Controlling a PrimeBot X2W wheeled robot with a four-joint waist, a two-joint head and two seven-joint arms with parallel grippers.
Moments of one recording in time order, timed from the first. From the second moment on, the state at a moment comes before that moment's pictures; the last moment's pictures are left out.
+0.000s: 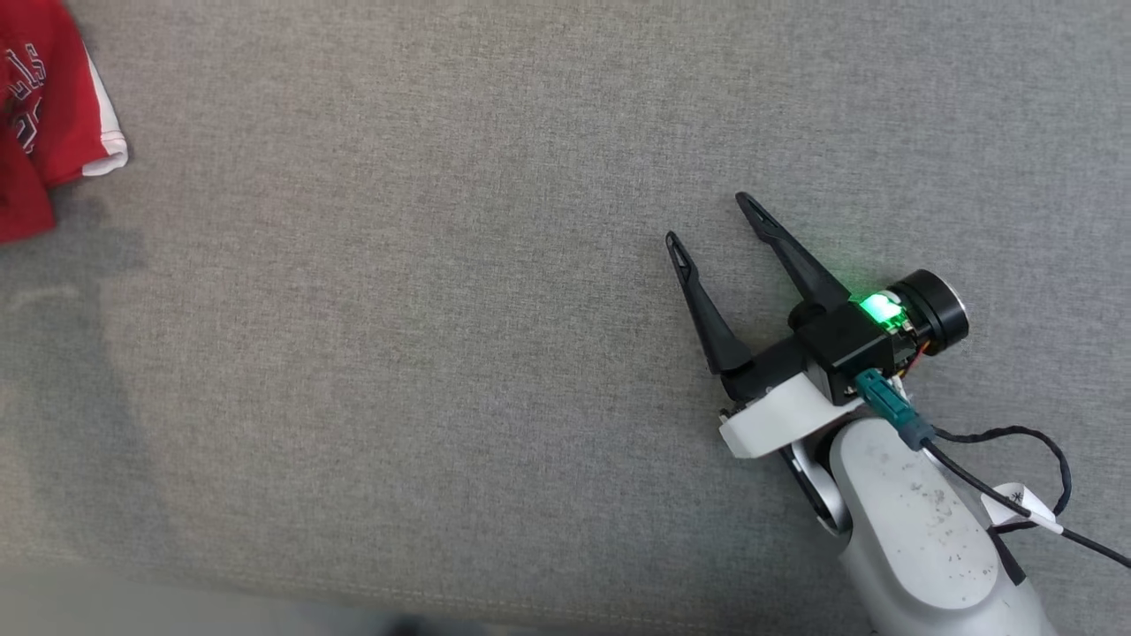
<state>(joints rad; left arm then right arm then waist) -0.92 0.64 -0.25 0.67 -0.53 -0.13 -0.26 -0.40 -0.07 0.29 0.22 -0.08 0.13 -0.27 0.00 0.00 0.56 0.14</state>
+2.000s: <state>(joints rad) -0.21 0.20 -0.17 0.34 -0.46 -0.13 -0.26 -0.14 -0.05 0.14 0.20 0.09 0.13 -0.26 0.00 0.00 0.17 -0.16</state>
